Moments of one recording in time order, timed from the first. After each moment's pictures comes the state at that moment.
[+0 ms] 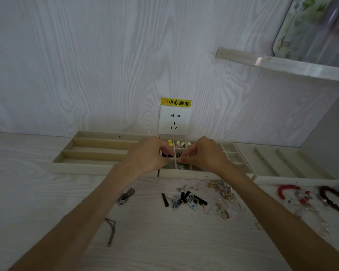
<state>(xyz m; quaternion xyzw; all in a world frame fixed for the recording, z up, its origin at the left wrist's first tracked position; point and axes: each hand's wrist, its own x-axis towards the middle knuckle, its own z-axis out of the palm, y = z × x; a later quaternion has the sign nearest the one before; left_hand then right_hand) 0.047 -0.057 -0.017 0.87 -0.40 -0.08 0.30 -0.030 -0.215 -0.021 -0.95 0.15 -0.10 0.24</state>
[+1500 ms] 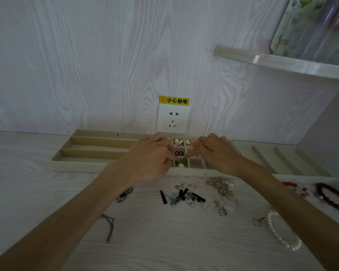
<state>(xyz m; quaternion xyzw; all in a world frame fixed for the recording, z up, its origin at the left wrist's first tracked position) 0.037 -0.052 -0.015 0.83 -0.55 0.06 0.06 -0.060 -0.219 0.001 -0.98 0.09 -0.07 0.15</state>
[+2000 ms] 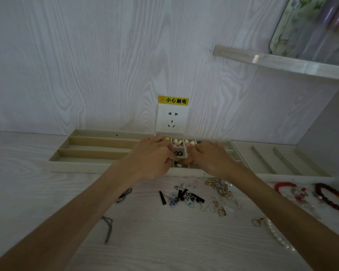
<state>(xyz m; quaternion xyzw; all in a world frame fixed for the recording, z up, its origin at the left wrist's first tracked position) 0.039 -0.061 -0.017 0.84 -0.54 0.04 0.03 -0.046 -0.213 -0.016 -0.98 0.13 -0.07 0.13</state>
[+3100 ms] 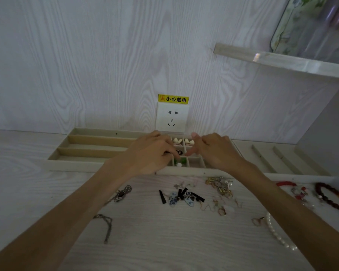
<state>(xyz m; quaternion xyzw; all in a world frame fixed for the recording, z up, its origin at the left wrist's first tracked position) 0.046 -0.058 -0.016 0.83 -0.54 0.01 0.13 -0.054 -0.215 -0.001 -0.97 0.15 -0.09 0.14</state>
